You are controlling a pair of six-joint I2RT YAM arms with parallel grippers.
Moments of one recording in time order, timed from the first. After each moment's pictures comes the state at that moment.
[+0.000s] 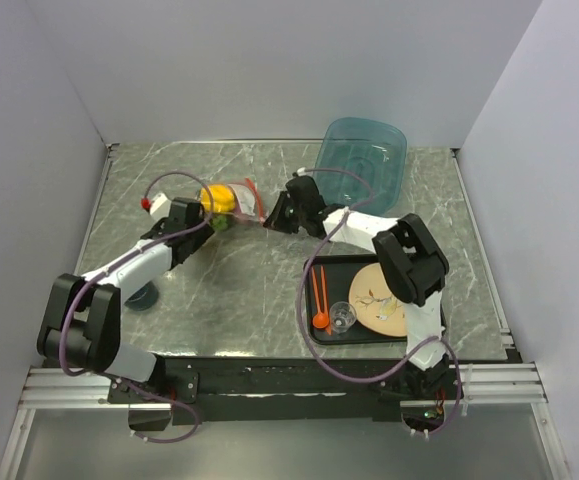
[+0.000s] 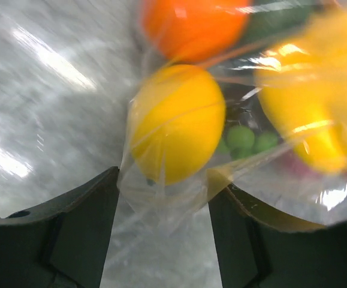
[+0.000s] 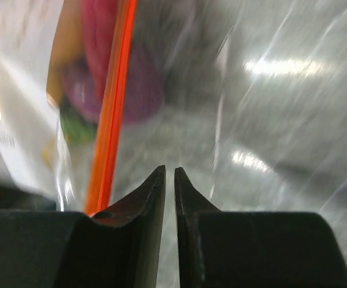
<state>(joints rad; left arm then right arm) -0.29 1.45 0.82 -0.19 -0.37 -0.96 0.61 2.04 1.37 0.01 -0.13 0.85</state>
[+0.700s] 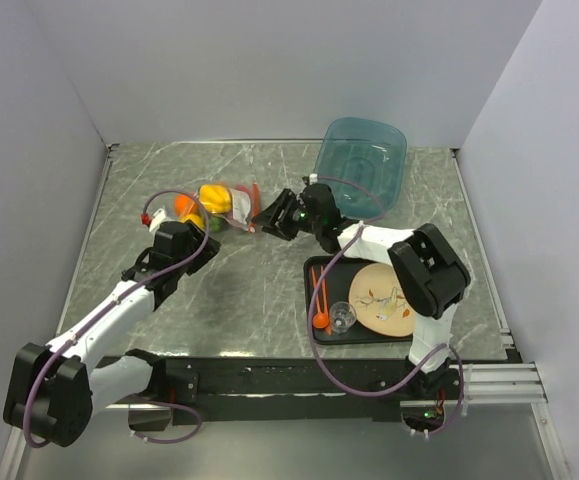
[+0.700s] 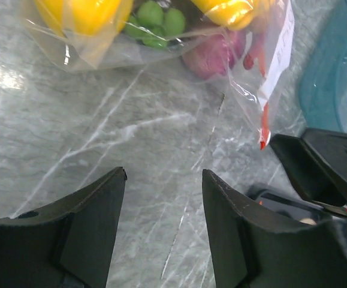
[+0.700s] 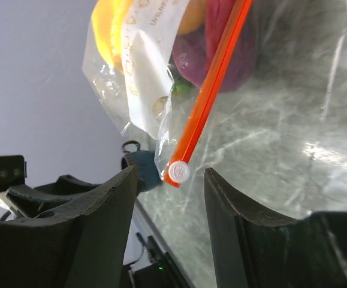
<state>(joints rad) -0.34 1.07 0.60 -0.15 -0.16 -0.94 0.61 1.88 1.11 0.36 -0.33 1.13</state>
